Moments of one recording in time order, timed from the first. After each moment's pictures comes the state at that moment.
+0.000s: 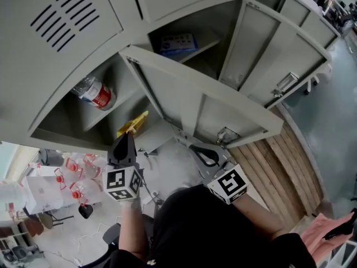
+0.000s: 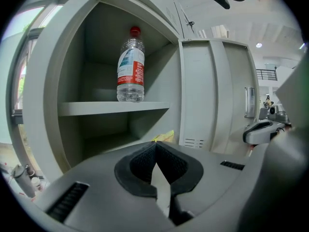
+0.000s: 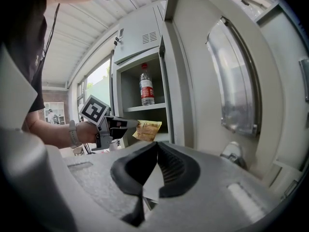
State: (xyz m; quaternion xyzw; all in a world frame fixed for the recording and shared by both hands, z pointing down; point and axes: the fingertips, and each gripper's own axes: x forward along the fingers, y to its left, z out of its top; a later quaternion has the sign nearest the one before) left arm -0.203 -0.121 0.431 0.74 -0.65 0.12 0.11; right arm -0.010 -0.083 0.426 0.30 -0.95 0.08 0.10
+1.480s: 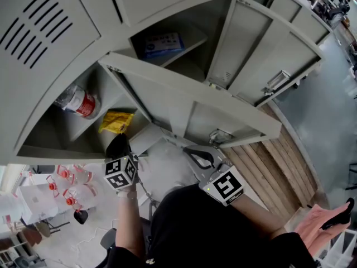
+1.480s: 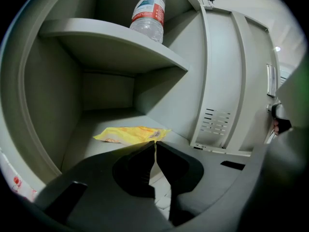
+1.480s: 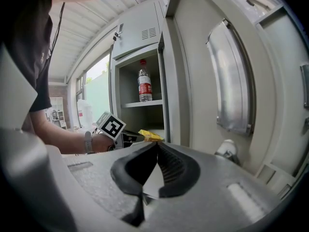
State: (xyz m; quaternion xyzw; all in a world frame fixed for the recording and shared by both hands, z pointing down) left arm -0.217 -0.155 0.531 0.71 -0.66 0.14 0.21; right arm -0.002 -0.088 0.429 0.30 -0.94 0.07 0.13
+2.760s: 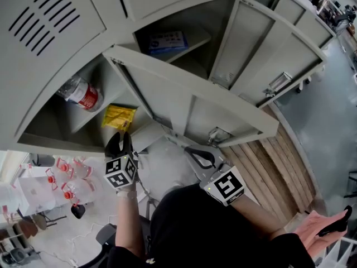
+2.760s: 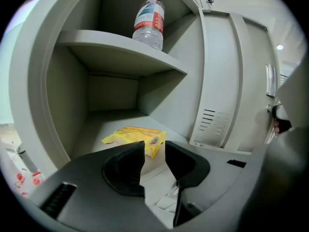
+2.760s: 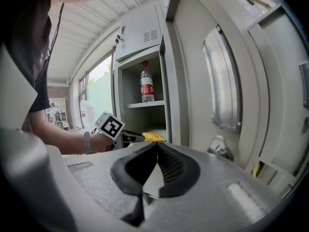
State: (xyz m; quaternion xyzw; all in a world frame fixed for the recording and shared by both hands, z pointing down) left arm -0.218 -0.139 0.527 0.70 -0.67 0.13 0.21; right arm 0.005 -0.080 0.429 0.28 -0.95 0.07 0.13
